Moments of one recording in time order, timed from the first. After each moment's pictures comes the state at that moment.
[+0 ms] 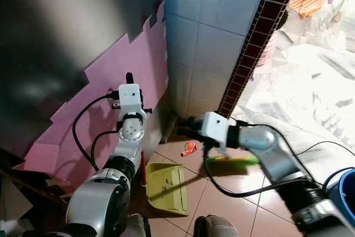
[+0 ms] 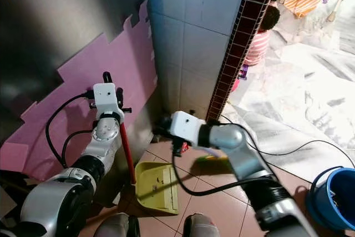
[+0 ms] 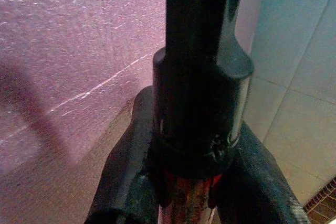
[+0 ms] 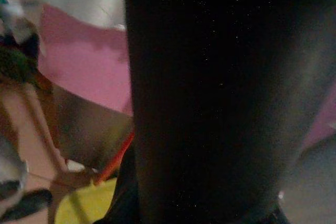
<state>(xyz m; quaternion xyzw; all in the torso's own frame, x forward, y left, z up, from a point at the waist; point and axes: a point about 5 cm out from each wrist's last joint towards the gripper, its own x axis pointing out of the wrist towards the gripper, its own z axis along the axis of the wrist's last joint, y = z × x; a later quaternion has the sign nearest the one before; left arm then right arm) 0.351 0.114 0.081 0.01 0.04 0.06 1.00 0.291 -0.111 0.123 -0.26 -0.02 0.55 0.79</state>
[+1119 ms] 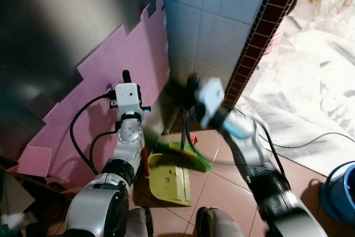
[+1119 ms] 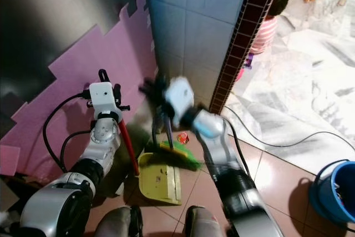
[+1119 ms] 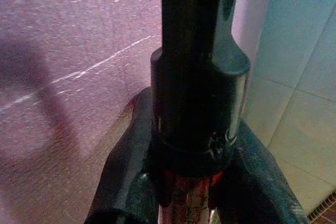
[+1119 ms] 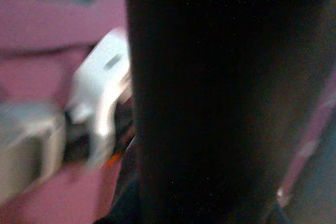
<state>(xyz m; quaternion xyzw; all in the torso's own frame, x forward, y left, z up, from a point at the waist) 0.348 0.117 0.086 0.00 0.00 0.07 1.00 0.302 -0.071 0.139 -0.09 -0.14 0.47 0.87</state>
